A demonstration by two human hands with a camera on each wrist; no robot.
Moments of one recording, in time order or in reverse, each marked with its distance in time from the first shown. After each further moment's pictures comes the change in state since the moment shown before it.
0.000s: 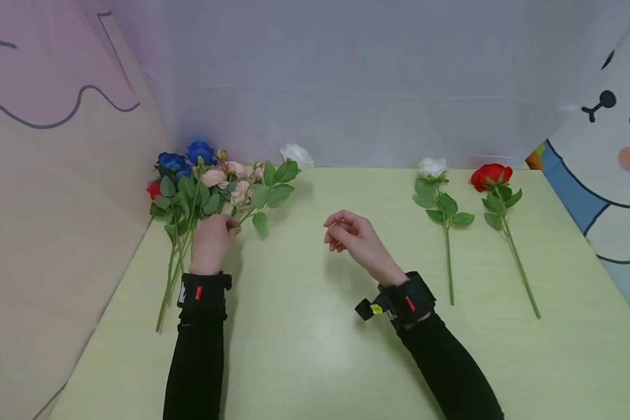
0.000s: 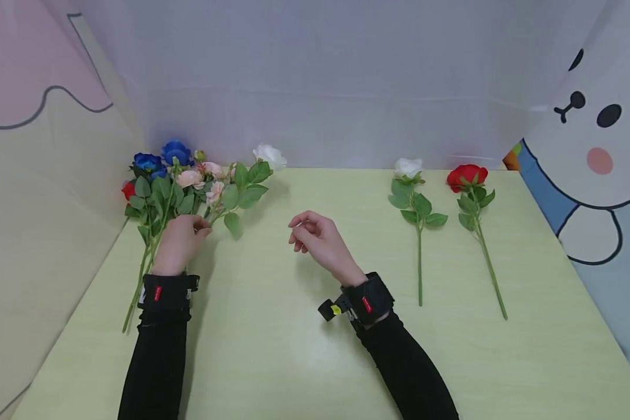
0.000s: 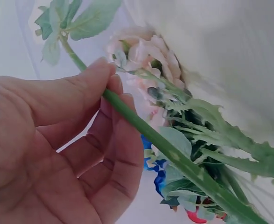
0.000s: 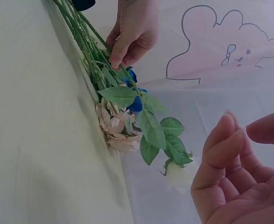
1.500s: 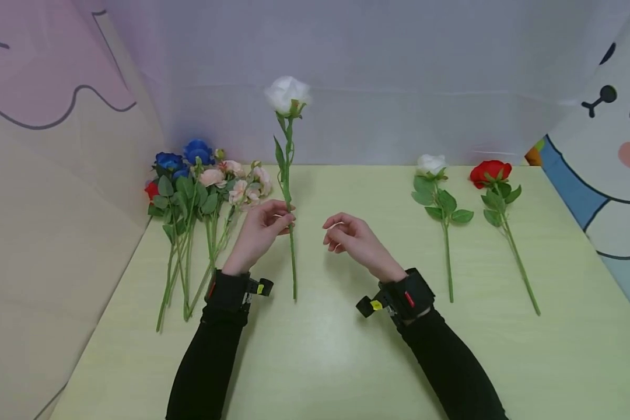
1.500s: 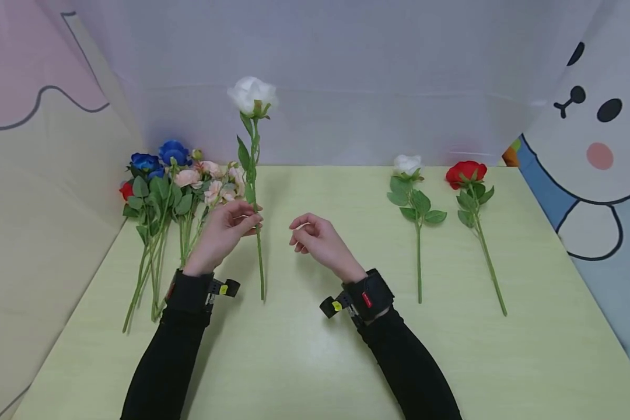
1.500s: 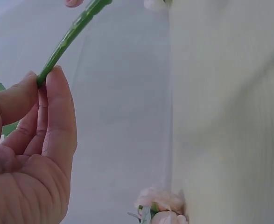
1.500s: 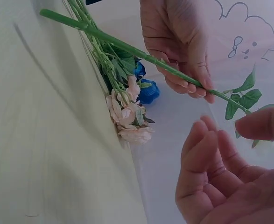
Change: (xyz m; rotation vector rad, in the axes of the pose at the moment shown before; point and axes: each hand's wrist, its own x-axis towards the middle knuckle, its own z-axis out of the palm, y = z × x) left_hand 0.007 0.063 0.034 -0.860 -0.206 0.147; right_hand 0.002 0.009 -0.003 -0.036 -0.060 0.074
